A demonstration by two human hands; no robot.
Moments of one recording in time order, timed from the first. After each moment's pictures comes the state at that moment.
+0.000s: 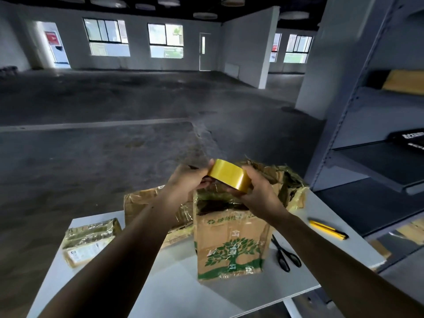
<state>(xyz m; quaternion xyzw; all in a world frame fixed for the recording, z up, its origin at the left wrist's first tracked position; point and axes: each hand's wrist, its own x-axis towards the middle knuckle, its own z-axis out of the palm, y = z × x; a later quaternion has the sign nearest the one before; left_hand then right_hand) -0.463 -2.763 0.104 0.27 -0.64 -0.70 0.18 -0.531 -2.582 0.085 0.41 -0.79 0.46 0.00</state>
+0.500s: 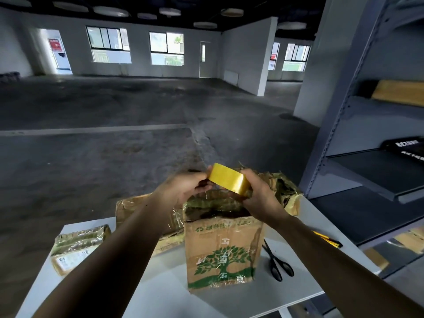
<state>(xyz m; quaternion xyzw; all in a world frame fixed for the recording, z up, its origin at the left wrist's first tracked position) -0.480 -2.745 0.116 0.23 -0.61 -0.74 0.11 -0.553 -2.556 0.100 0.45 -0.79 0.42 0.02</state>
